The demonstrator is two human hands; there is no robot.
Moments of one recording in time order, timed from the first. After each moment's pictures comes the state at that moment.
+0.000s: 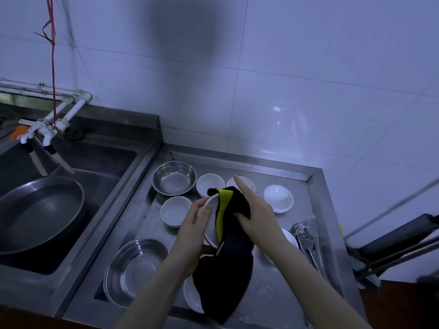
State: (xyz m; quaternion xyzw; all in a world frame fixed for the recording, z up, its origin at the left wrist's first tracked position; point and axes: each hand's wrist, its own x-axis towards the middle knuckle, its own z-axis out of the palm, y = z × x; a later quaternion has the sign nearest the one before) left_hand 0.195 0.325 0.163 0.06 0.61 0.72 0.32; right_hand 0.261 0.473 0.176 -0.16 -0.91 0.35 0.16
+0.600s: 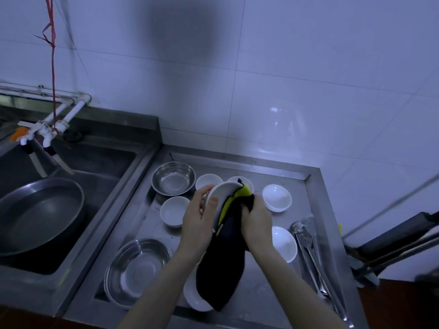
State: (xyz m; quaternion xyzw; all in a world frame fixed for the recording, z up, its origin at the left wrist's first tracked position) left_hand 0.193 0.339 0.163 0.19 0.71 0.67 0.13; right_hand 0.251 0.456 0.159 -0.41 -0.80 0.40 0.18
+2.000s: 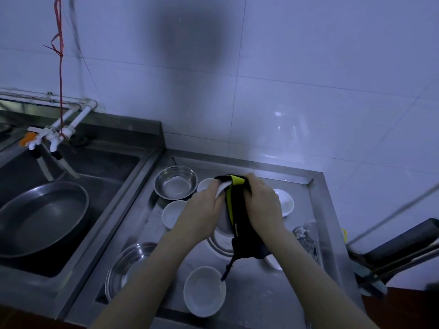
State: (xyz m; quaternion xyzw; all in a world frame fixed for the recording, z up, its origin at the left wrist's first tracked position) left_hand 0.163 0.350 0.190 0.38 0.83 0.40 0.07; right_hand 0.238 0.486 0.191 -0.24 -0.91 0.25 0.23
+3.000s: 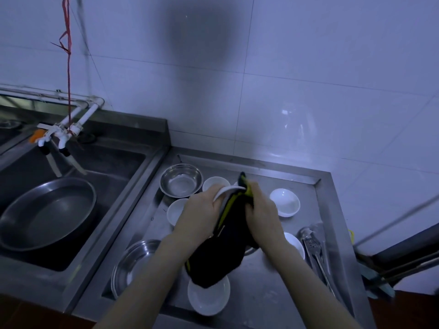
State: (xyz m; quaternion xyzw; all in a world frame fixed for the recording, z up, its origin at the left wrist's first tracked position) left_hand 0.166 0.342 0.192 0.35 0.84 0.41 0.04; right_hand 0.252 0.469 0.181 -0.22 -0.87 0.40 0.20
